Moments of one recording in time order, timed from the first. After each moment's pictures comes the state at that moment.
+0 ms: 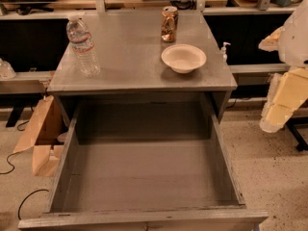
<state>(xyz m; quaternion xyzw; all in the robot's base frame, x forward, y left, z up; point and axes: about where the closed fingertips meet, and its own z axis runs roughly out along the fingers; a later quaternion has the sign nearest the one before) 0.438 -0.217 0.976 -0.60 0.78 -0.03 0.16</state>
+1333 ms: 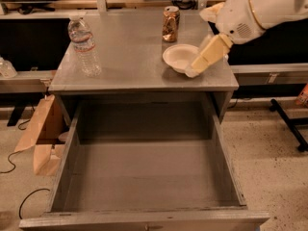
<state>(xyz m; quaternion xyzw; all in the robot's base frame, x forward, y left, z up) 0.588 -0.112 0.981 -0.59 0.70 0.12 0.39</state>
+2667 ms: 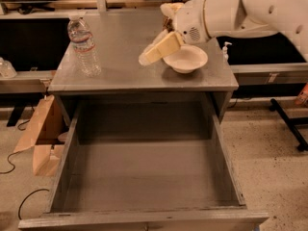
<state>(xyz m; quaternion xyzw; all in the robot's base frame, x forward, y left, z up) 0.637 -0.010 0.982 -0.55 0.63 0.22 0.50</state>
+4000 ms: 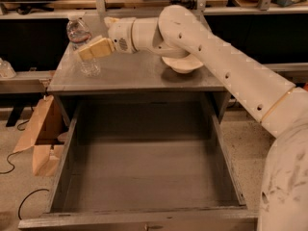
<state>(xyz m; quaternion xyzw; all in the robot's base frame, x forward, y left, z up) 0.703 0.163 0.946 -0.48 0.60 0.35 0.54</state>
